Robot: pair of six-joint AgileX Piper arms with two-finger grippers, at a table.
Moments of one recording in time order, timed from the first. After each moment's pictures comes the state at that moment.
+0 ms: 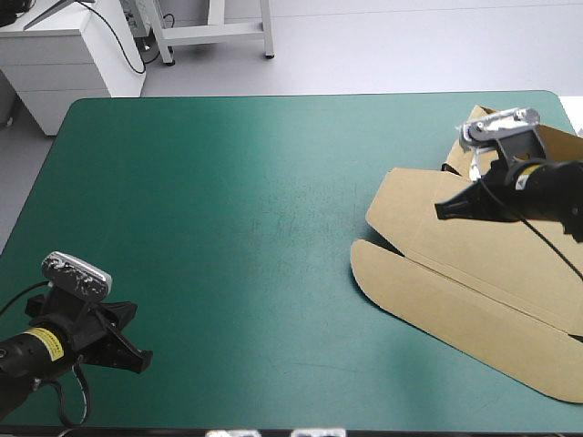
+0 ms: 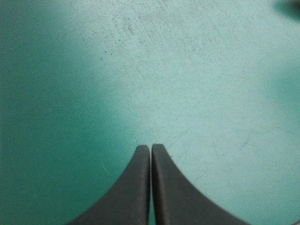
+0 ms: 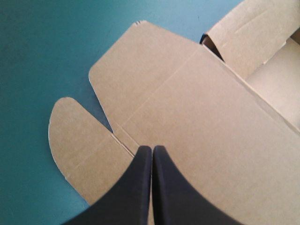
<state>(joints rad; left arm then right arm) -0.45 0.62 -0.85 0.00 1.09 0.06 0.18 1.17 -1.44 0.01 1.18 -0.09</state>
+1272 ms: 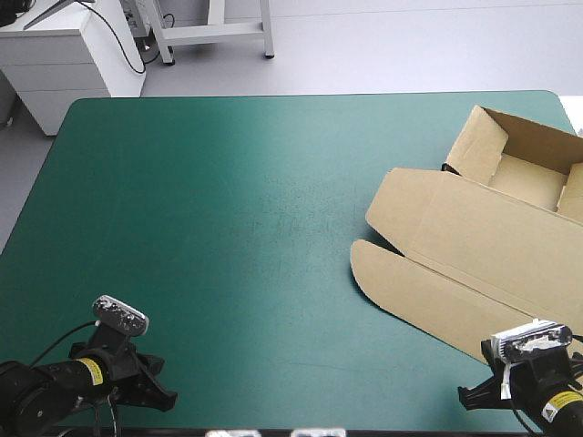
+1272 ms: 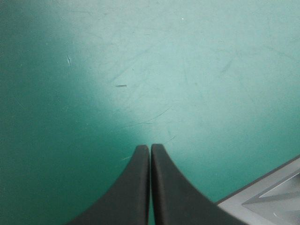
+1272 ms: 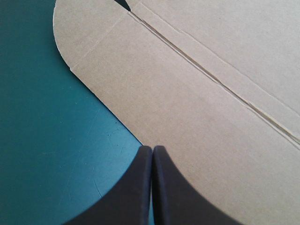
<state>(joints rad) -0.45 0.60 -0.54 -0.15 1.04 0.06 0.18 0.26 -0.47 0.06 0.93 -0.09</state>
